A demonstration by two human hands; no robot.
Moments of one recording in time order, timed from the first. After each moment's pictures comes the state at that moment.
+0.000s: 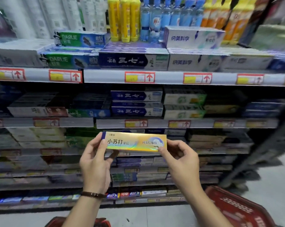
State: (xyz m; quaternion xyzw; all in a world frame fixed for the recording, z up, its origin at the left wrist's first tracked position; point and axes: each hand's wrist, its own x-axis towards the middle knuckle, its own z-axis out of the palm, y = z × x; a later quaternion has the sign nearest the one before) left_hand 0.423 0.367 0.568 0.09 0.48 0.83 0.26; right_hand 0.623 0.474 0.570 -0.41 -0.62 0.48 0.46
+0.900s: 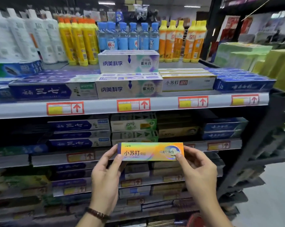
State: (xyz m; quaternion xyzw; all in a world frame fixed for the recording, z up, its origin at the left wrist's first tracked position) left_hand 0.584 0.555 0.593 0.19 0.48 0.79 0.34; right_hand 0.794 0.663 0.581 -0.42 -0.56 0.44 0.57
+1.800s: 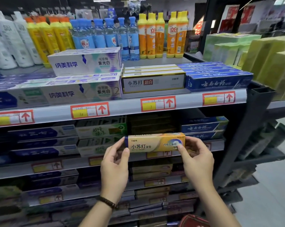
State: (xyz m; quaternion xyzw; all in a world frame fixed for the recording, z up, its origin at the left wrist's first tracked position) left_hand 0.671 0.658 0.587 0.34 0.64 0.67 0.18; right_hand 0.875 0.782 0.560 -0.45 -0.60 0.35 0.56
